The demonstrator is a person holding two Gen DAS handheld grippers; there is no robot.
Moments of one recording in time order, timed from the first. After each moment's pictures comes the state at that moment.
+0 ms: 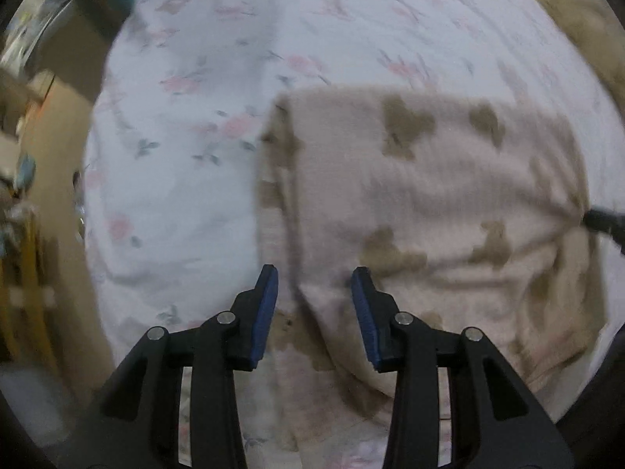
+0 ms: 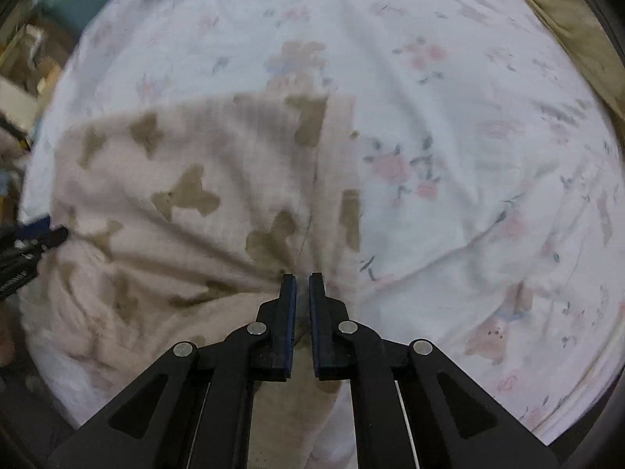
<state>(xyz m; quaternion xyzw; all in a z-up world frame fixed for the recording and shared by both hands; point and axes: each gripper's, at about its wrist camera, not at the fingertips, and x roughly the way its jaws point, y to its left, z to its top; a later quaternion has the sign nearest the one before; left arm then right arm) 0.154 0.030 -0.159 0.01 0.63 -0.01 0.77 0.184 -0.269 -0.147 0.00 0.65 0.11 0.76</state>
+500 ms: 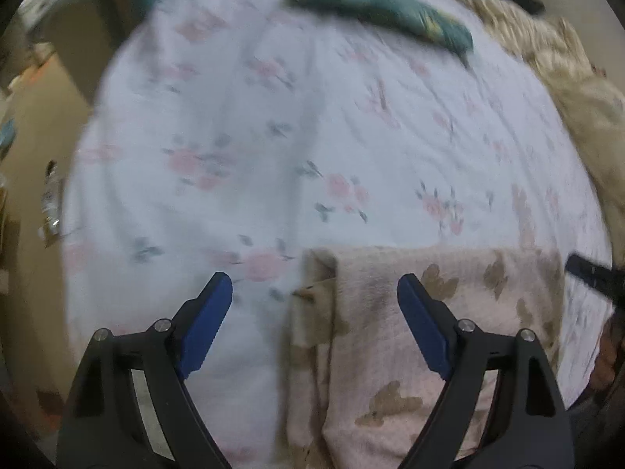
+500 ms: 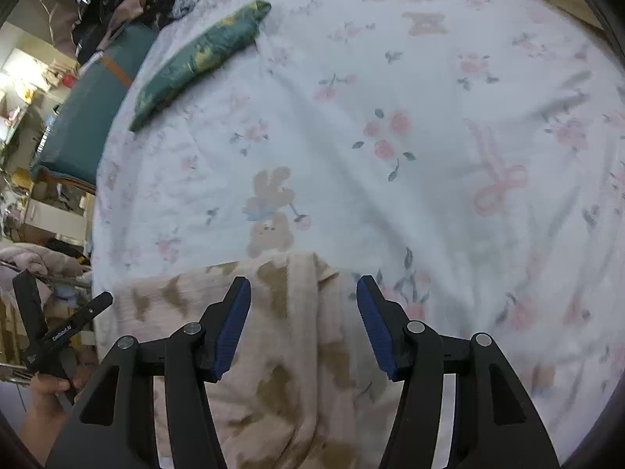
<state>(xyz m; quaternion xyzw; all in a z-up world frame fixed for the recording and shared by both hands) 0.220 0.057 -0.165 -0.08 0.59 -0.02 0.80 0.258 -0.319 -0.150 0.20 0.59 0.12 0.78</state>
